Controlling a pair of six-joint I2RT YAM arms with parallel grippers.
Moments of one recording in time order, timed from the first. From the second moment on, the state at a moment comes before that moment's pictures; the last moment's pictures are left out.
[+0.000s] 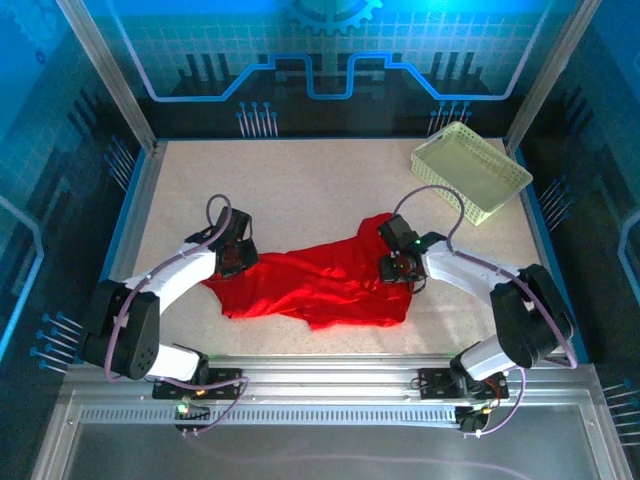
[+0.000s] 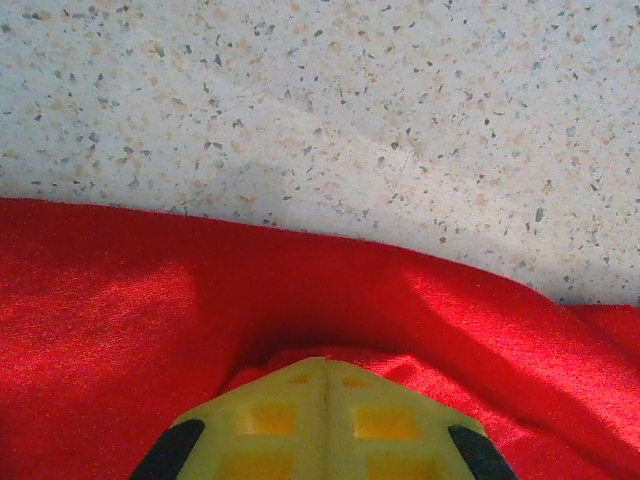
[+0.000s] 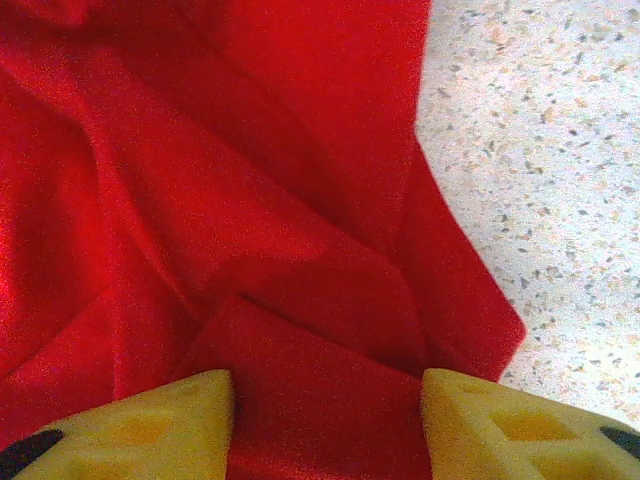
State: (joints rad) left arm -0.25 1.41 0.78 -0.51 -0.05 -0.69; right arm 0.52 1.50 0.86 -0.64 0.15 0.44
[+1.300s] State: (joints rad) left arm -0.11 0.86 0.83 -0.59 -0.14 -0.66; right arm 0.40 1.08 1.11 -0.85 0.40 0.39
